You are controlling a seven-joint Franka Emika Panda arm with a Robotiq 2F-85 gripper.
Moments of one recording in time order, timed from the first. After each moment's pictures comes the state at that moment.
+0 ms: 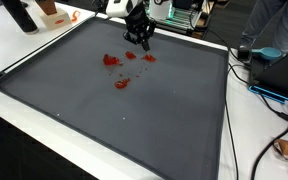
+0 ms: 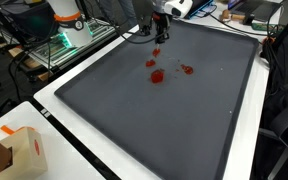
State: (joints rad) arm 0.01 0.21 0.13 -2.25 0.29 2.29 -0.93
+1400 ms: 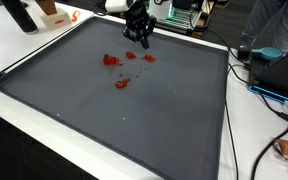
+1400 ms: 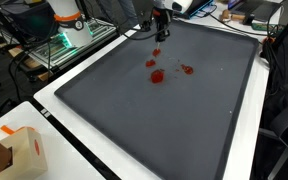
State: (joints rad) arm 0.01 0.18 0.13 -2.25 0.27 2.29 -0.92
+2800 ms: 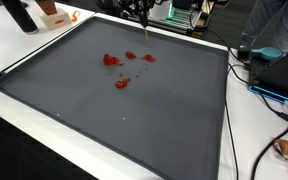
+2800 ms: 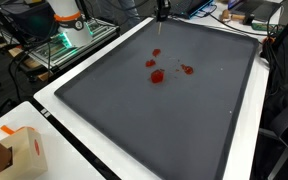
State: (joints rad) arm 0.02 -0.01 0.12 -2.24 0.24 2.15 -0.79
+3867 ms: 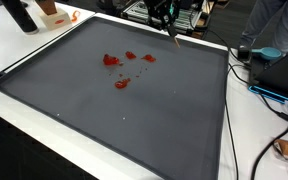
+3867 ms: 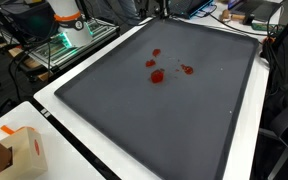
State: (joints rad) arm 0.08 0.05 0.12 -2.33 0.70 2.18 -1.00
